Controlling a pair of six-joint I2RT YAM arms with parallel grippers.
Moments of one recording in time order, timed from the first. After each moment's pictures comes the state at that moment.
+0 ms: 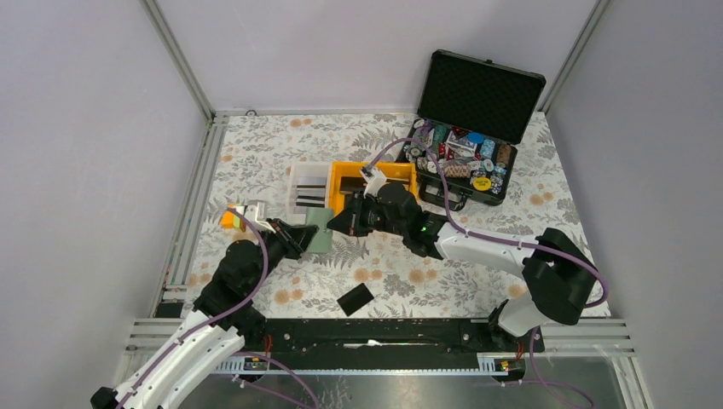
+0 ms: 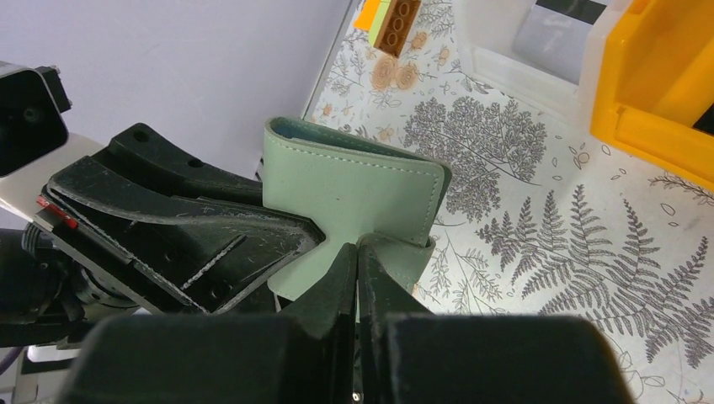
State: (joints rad) left arm -0.60 0.35 0.31 -0.08 -0.05 -0.68; right arm 0.94 1.52 0.92 0.29 -0.20 0.88
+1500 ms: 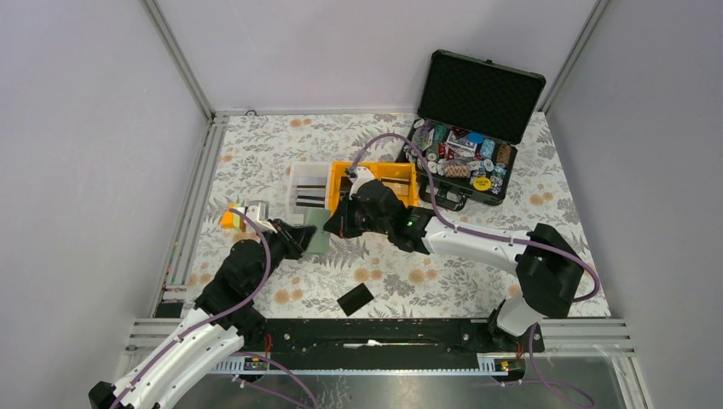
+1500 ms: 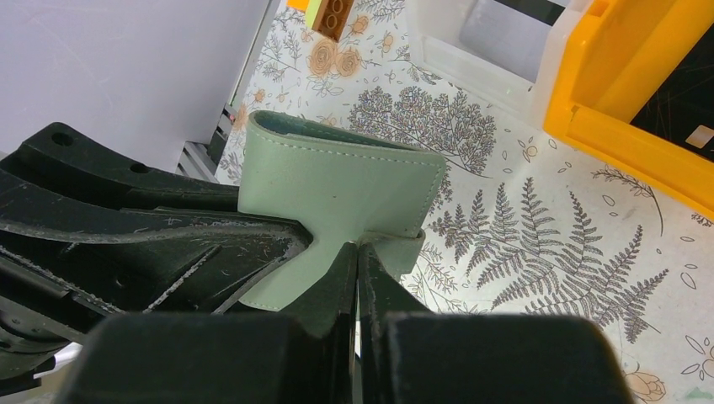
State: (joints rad) left arm -0.64 0.38 0.31 -0.10 -0.15 -0.68; right arm 1.00 1.59 1.09 0.03 -0.07 0.75
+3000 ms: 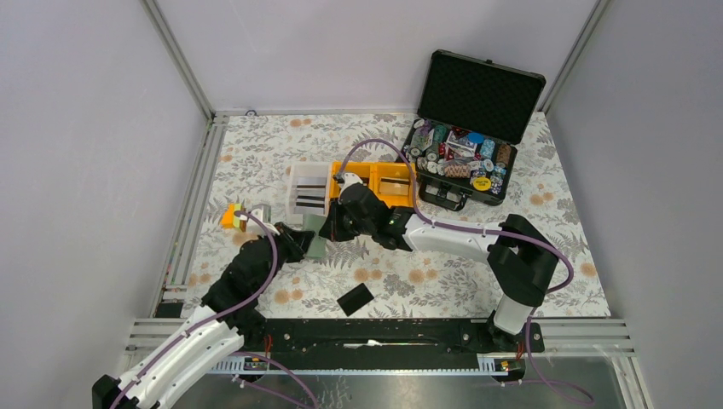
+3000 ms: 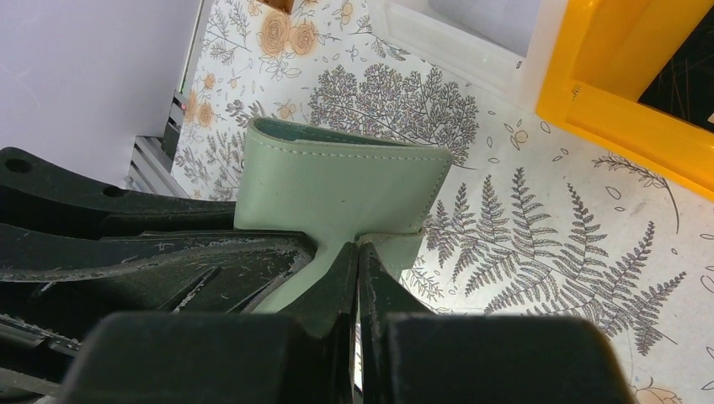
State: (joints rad) left arm -0.64 0.41 0.25 -0.09 -0.21 -0.73; right arm 1.02 1.74 1.18 -0.02 -0.05 0.77
